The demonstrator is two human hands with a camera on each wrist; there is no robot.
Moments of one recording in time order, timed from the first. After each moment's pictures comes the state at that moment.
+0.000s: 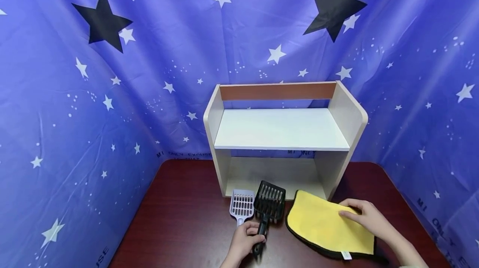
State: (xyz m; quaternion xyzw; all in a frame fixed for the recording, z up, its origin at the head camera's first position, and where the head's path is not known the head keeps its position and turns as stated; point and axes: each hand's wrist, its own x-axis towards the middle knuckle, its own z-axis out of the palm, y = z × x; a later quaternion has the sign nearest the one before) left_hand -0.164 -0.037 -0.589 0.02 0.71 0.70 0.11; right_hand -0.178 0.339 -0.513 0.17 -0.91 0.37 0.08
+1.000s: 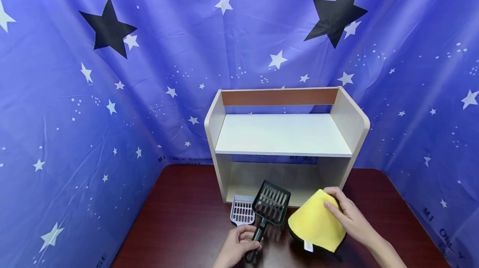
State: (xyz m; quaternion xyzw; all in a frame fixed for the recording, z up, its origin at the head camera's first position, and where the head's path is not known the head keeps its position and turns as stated) left_hand -0.154 -0.067 -0.548 0.13 0.65 0.73 0.16; right_hand -0.180 0.272 -0.473 0.27 -0.83 0.46 0.16
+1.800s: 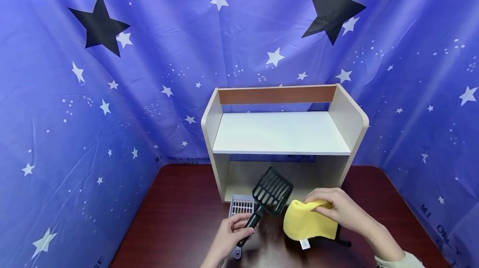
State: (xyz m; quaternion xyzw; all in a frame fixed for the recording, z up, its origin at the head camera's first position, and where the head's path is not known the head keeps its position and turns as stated) left_hand -0.164 -0.076 -0.511 0.12 0.65 0.74 0.14; right_hand -0.200 0.258 -0.444 0.43 -0.82 0.36 0.15
